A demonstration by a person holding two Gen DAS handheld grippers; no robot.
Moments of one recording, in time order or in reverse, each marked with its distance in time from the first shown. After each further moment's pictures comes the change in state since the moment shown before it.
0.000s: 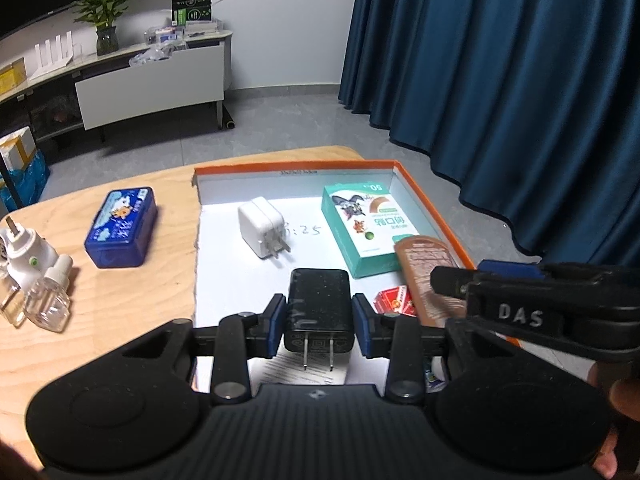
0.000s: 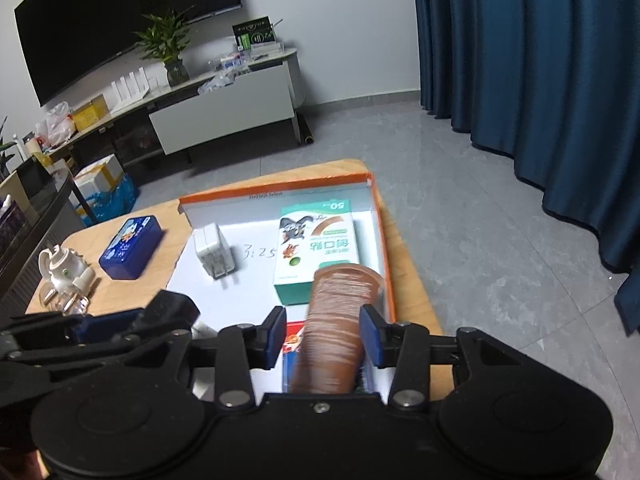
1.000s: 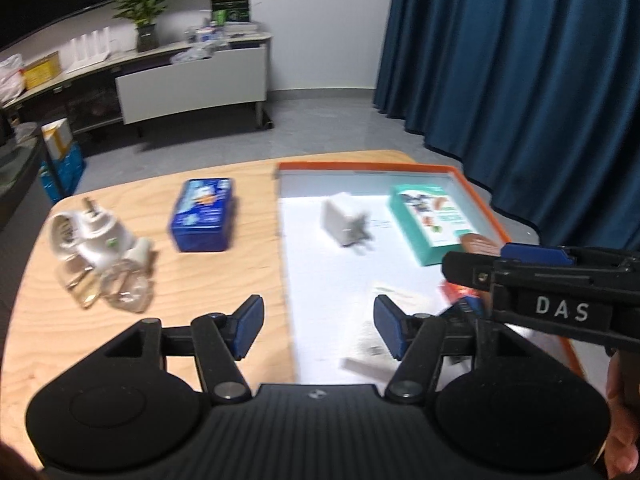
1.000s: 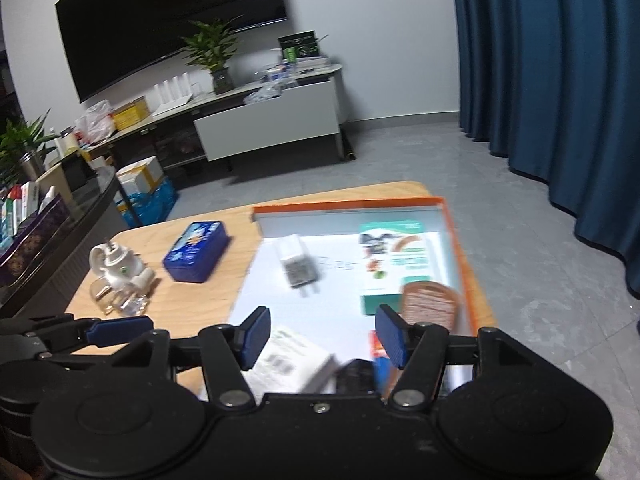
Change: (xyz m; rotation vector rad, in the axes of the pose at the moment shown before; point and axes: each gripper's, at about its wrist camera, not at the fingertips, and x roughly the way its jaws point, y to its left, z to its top) left arm -0.040 0.055 -0.013 -0.041 -0.008 0.093; right arm -0.015 0.066 -0.001 -0.073 -0.029 0.108
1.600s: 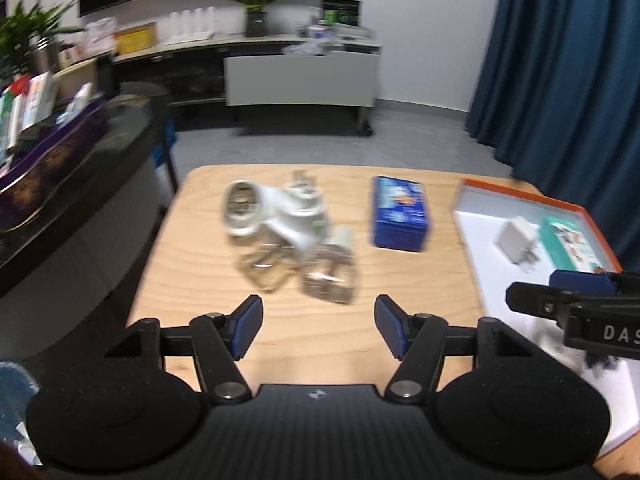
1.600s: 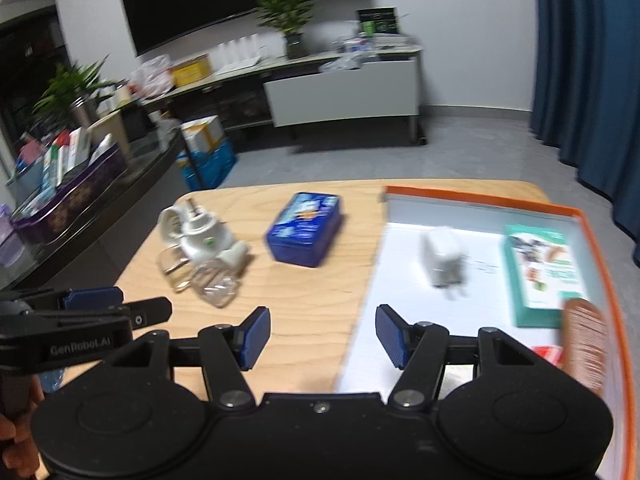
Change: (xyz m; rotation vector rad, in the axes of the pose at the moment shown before) left arm -0.029 0.137 -0.013 -0.166 -0.016 0.181; right arm 0.051 0.109 0.002 -0.128 0.085 0.142
